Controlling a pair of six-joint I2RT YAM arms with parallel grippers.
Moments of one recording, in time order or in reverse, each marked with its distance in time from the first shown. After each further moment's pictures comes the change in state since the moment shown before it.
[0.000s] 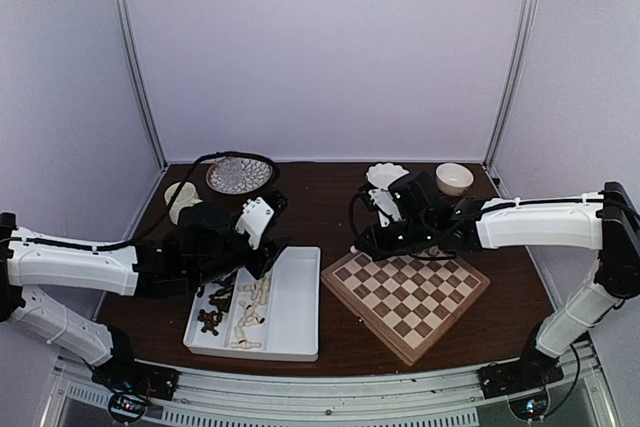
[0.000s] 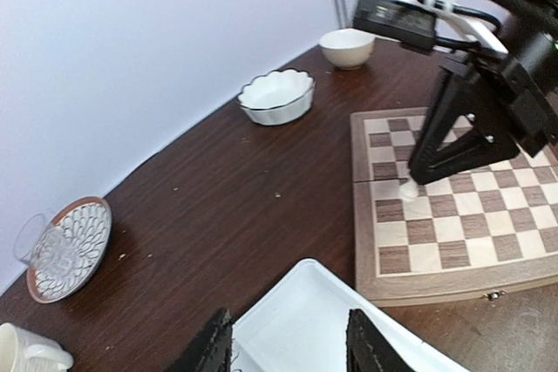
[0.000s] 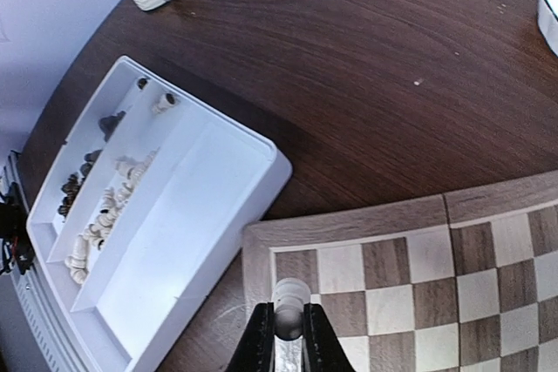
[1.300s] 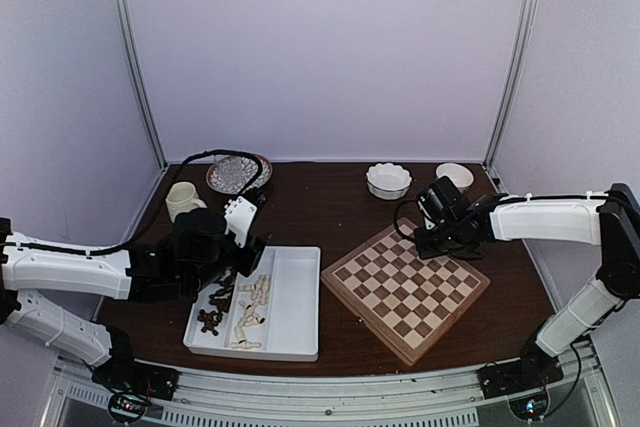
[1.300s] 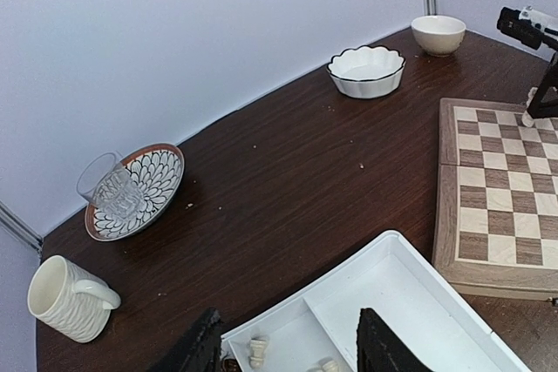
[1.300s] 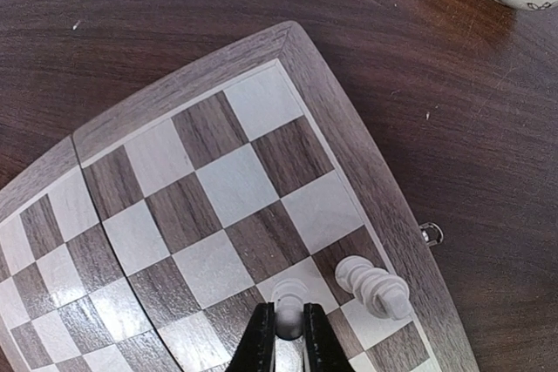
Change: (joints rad) left arm 0.000 -0.064 -0.047 -0.064 -0.272 -0.085; right arm -0.209 -0.032 -0.081 -0.275 0.380 -0.023
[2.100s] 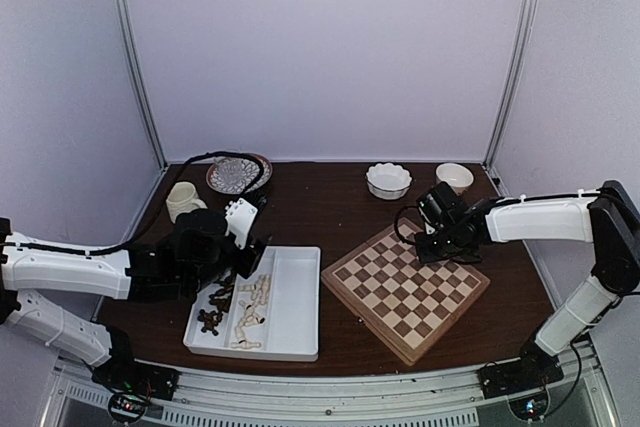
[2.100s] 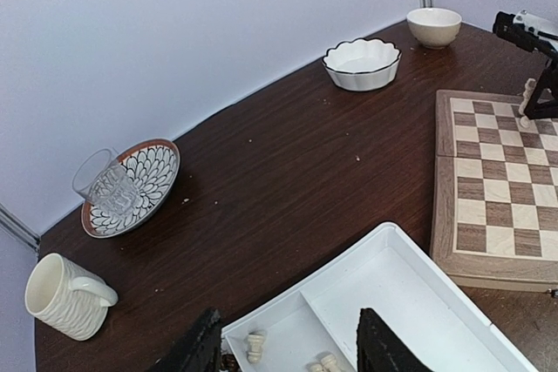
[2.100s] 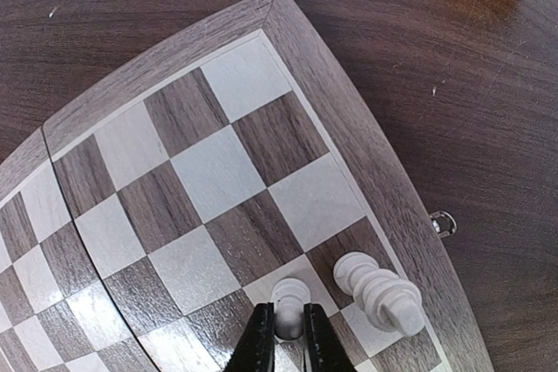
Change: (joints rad) left arm 0.000 0.000 0.000 -0.023 0.013 -0.004; right arm -0.018 0.039 -0.025 0.021 -0.019 0.025
